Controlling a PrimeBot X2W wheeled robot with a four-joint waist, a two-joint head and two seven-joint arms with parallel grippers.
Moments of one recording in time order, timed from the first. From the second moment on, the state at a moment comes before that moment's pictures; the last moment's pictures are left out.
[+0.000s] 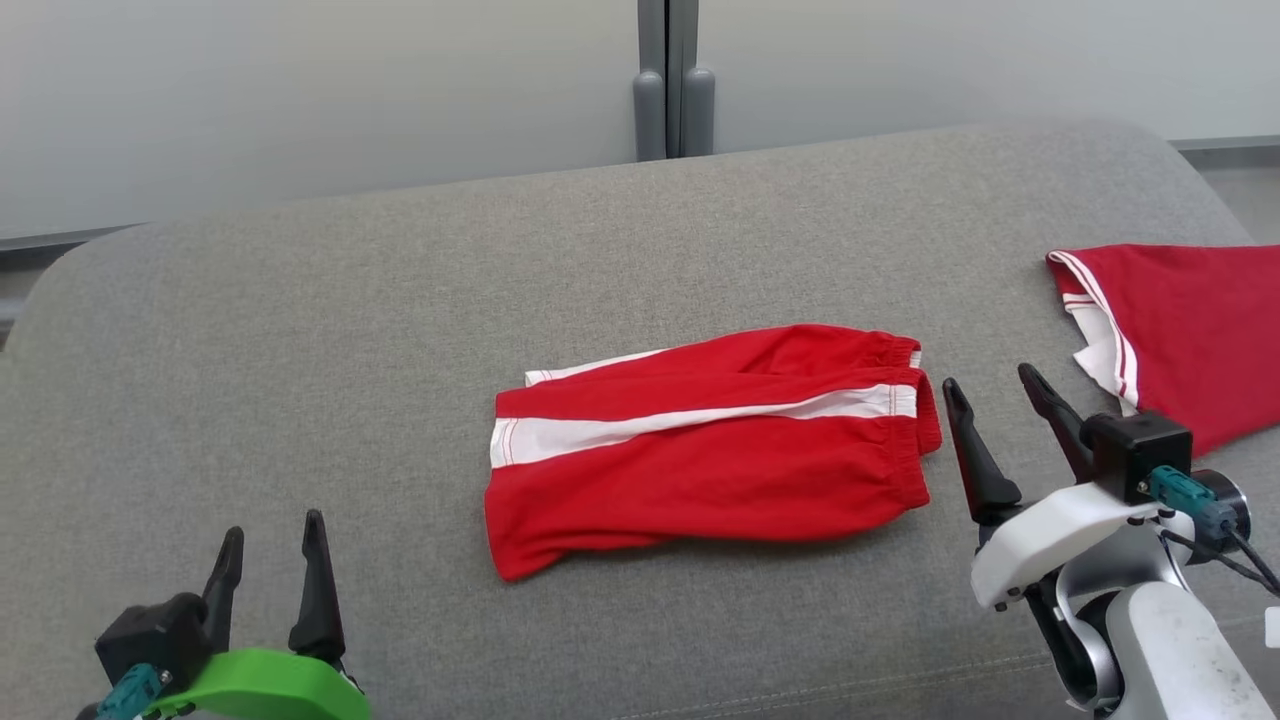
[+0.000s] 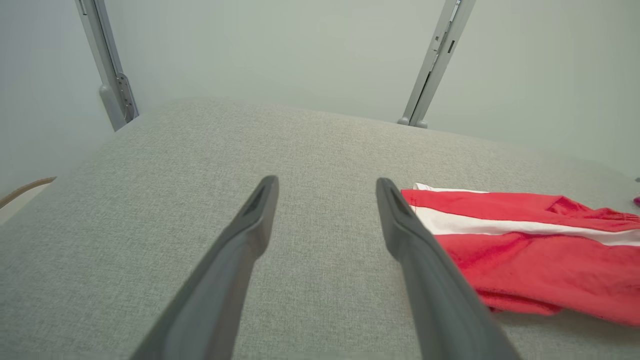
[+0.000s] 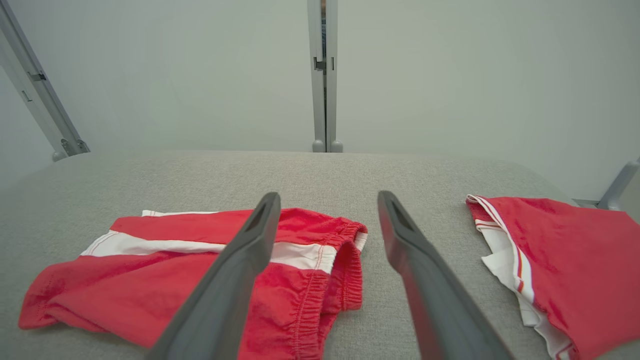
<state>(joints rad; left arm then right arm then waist) -0.03 0.49 -0.48 0.04 -0.82 0.39 -0.26 -0.15 -0.18 0.09 0.10 0.21 0.13 -0.02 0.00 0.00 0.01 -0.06</state>
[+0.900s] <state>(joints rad) -0.02 0.49 -0.52 0.04 -0.78 0.36 -0.20 -0.14 -0.16 0.12 0.19 0.23 0.13 0.07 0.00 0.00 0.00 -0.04</state>
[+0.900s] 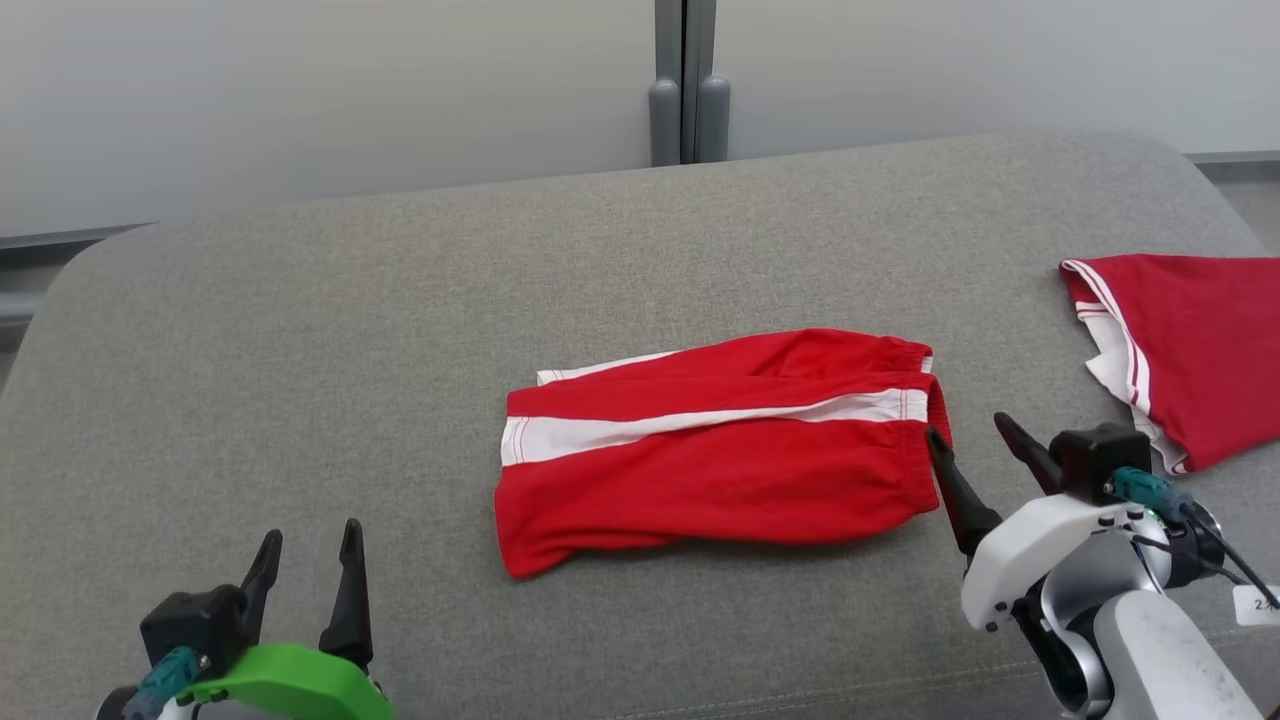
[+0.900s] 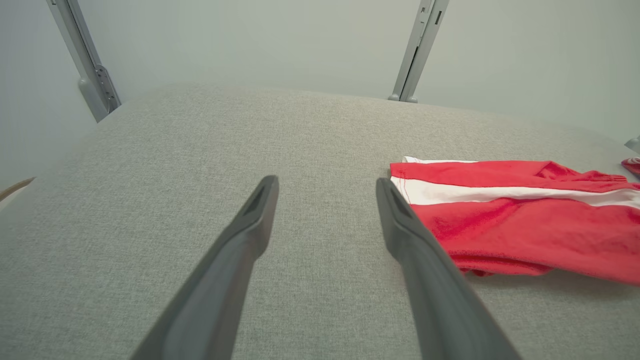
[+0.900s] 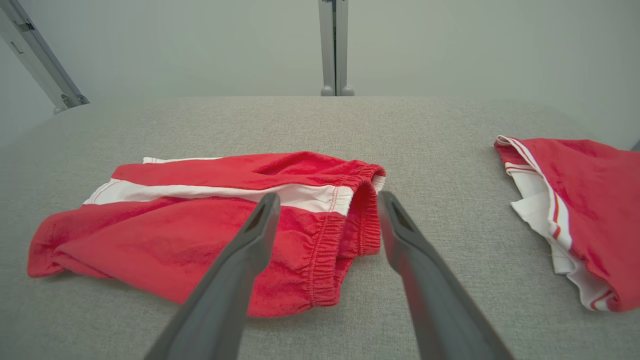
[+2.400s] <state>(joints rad) -0.38 0.32 -0.62 0.26 -0.90 0.13 0.00 -0.52 -0.35 0.39 0.49 0.64 0.13 0.17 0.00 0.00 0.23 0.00</state>
